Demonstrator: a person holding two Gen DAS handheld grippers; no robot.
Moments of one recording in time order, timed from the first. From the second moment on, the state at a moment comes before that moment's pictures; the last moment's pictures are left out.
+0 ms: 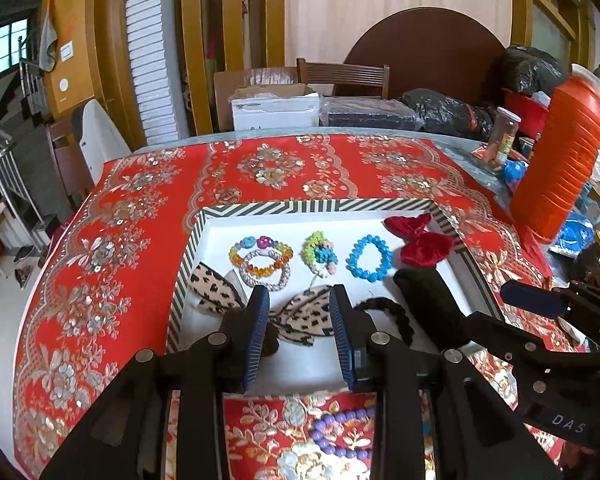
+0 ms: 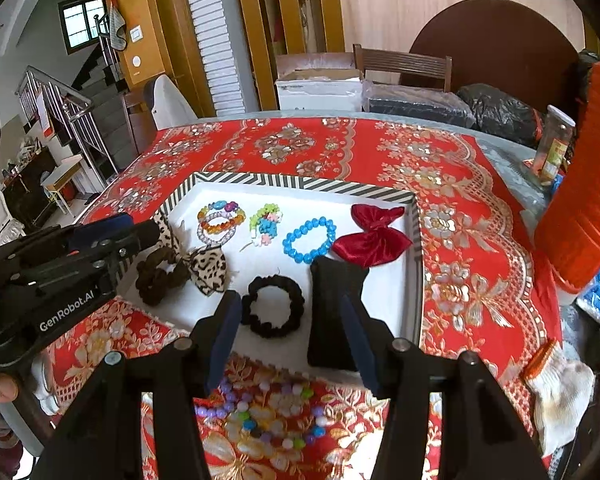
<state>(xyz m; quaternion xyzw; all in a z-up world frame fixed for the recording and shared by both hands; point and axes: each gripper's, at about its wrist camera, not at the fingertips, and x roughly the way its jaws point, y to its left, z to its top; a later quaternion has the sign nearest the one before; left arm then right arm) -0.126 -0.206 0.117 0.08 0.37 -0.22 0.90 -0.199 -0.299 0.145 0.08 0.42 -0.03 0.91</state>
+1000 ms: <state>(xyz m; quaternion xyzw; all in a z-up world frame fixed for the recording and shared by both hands) -0.160 -0.174 0.029 0.03 0.51 -0.26 0.82 -0.246 -0.308 0.058 0.07 0.48 -0.04 0.88</state>
